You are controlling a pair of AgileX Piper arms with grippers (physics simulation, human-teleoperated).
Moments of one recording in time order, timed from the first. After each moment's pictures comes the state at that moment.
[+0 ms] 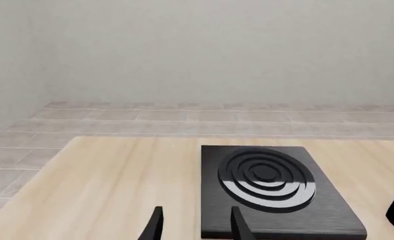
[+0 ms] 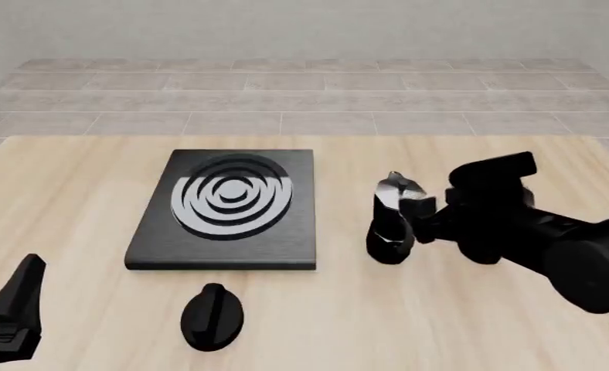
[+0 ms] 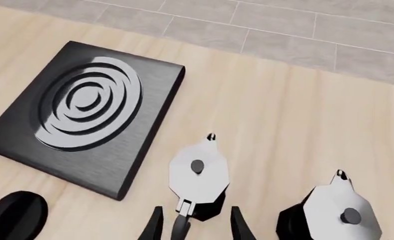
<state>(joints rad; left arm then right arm) 0.02 0.01 0.00 0.00 0.00 0.38 1.23 -0.54 -0.09 0.07</state>
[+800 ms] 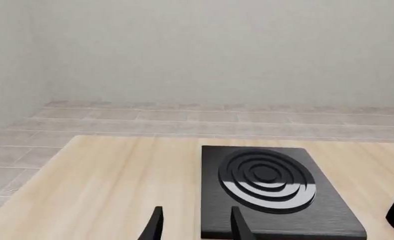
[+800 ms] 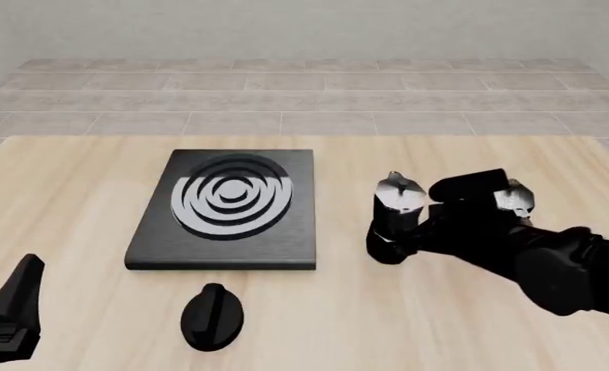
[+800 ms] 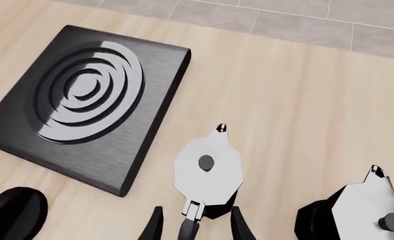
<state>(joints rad) 0.03 0.00 0.00 0.00 -0.01 0.41 1.35 -0.52 -0.18 0.11</state>
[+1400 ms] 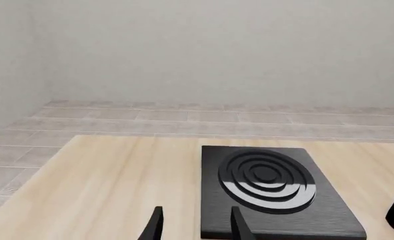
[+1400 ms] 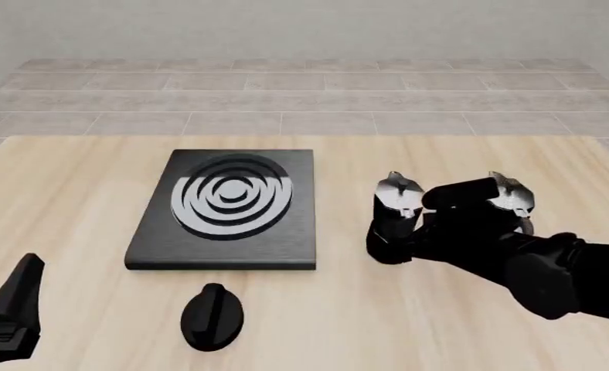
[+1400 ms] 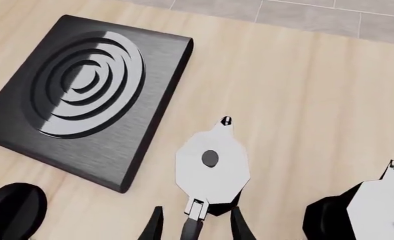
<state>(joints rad) 0.03 0.01 0.00 -0.01 -0.02 0.42 1.40 -0.51 -0.22 0.13</state>
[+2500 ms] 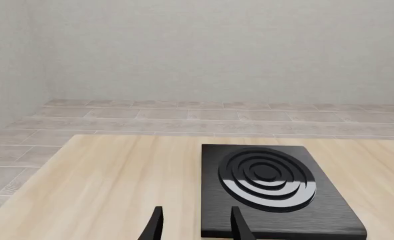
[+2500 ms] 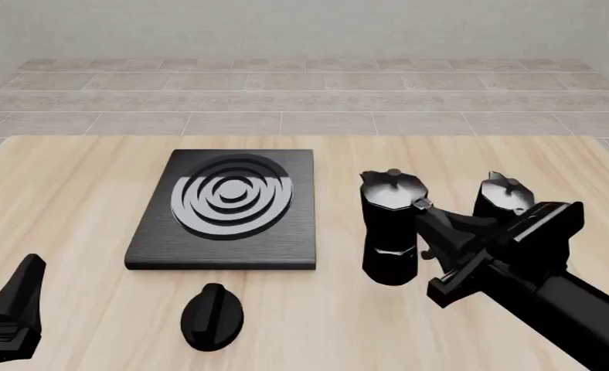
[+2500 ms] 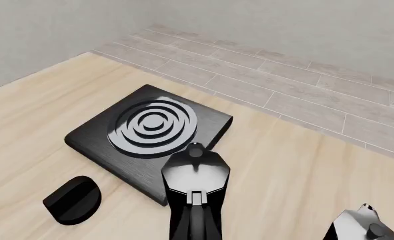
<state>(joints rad) 0.02 0.01 0.00 0.00 -0.01 0.56 0.93 -0.26 -0.41 -0.01</state>
